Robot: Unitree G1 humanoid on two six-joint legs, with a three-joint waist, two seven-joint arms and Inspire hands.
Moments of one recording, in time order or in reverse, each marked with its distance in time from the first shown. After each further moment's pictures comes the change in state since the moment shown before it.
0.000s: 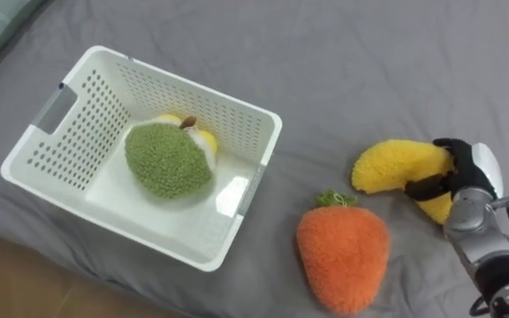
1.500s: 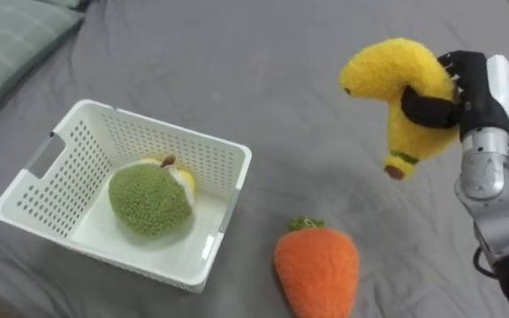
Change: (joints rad) left arm 0.086 0.005 0.136 -0.056 0.022 -0.049 -0.015; right arm 0.162 -0.059 -0.082 -0.729 -0.164 -0.024 0.028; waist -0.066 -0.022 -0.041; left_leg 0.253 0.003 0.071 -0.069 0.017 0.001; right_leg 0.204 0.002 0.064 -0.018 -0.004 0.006
